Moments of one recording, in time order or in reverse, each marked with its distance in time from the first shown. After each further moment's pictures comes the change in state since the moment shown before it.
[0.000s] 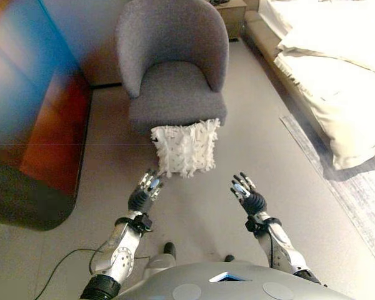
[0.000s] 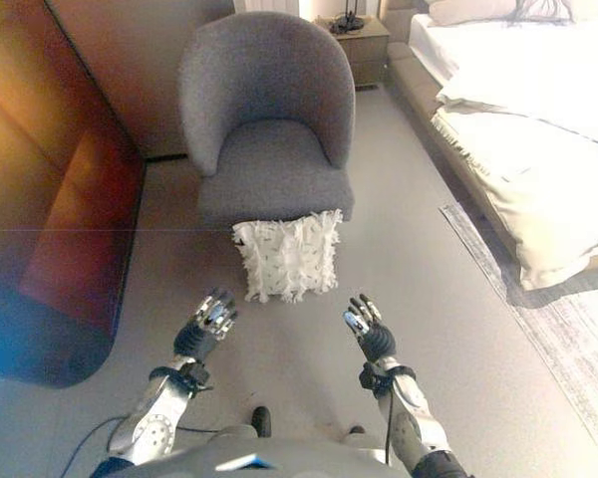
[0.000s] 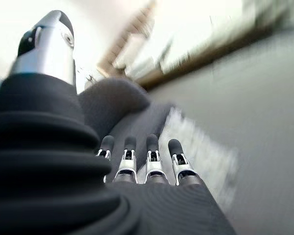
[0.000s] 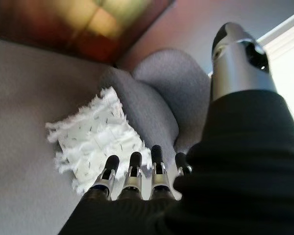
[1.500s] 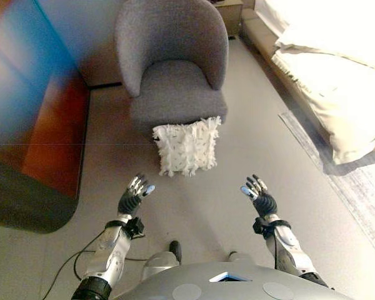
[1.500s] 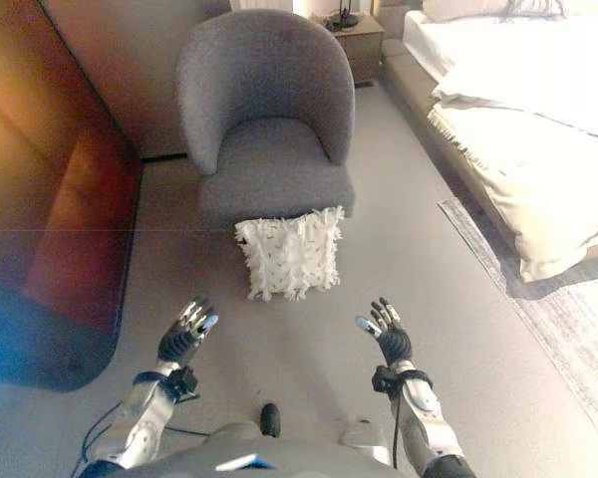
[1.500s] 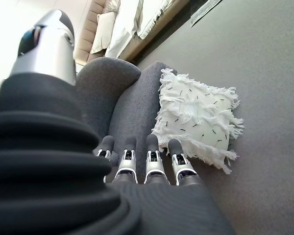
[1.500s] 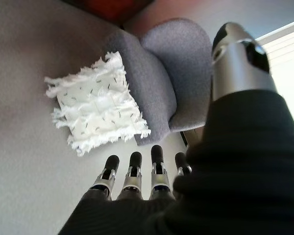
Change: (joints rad) left arm -0.073 0.086 0.028 0.118 0.408 -0.123 0.253; right arm -0.005 -0.040 -0.055 0.033 -0.231 -0.071 -0.212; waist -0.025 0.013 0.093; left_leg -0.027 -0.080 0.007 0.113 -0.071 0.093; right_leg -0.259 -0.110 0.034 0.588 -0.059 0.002
